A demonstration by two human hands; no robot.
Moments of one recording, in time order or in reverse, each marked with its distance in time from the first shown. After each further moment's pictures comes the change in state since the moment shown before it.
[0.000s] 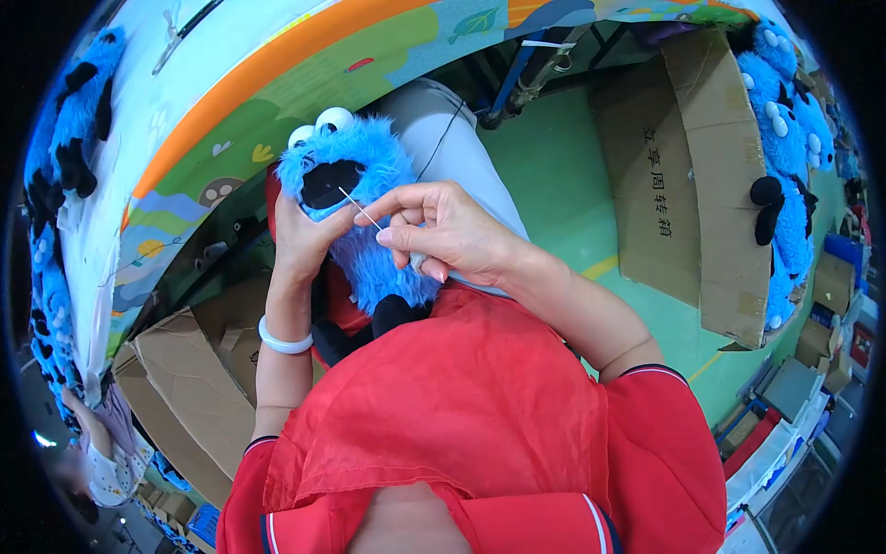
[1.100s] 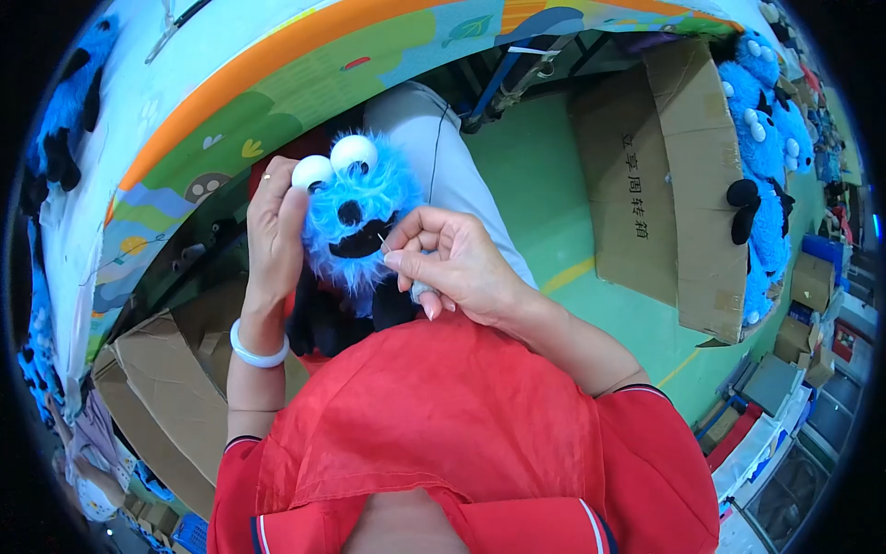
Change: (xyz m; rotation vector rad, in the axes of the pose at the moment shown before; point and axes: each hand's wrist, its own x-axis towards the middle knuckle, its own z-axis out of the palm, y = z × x) left_hand -0.007 0.023 -0.009 0.106 -0.056 0.243; right_hand -0.034 0.008 0.018 0.005 0.220 -0.010
